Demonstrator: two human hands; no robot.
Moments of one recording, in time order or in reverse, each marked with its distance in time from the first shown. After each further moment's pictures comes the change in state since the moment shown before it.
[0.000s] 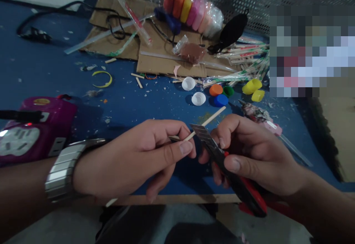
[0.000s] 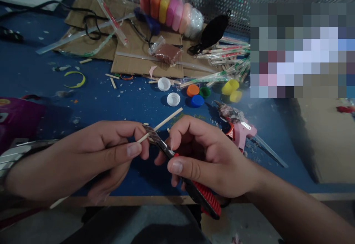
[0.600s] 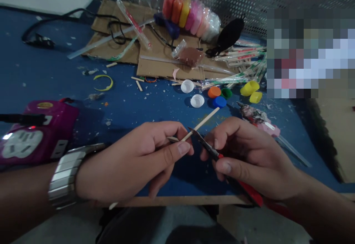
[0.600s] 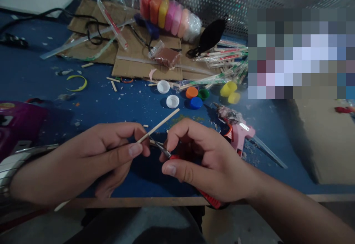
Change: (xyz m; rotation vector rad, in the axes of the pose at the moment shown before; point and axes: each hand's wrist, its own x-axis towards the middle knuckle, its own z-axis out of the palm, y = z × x) left_hand -0.001 -0.002 0.002 0.097 0.079 0.013; right_hand -0.003 0.003 -0.002 -0.274 0.051 -0.096
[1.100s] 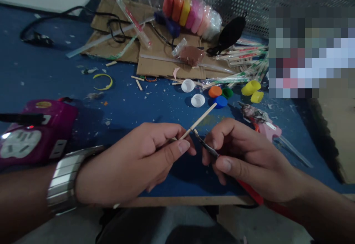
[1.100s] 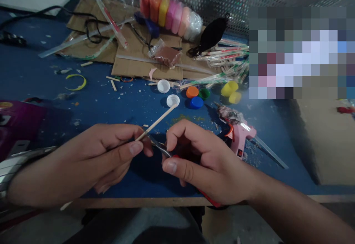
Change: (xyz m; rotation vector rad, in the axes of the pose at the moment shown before) left_hand -0.001 0.000 0.003 0.041 0.076 0.042; right_hand -0.003 0.004 -0.001 0.018 -0.030 0.089
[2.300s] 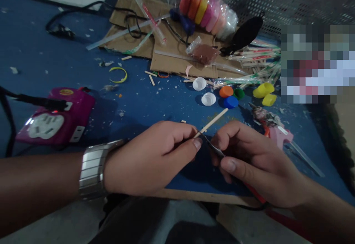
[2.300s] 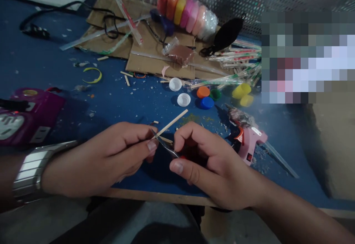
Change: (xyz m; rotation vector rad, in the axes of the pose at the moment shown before) left_hand 0.001 0.004 0.011 0.190 0.108 0.132; right_hand -0.002 0.002 0.001 -0.218 -0.034 -0.002
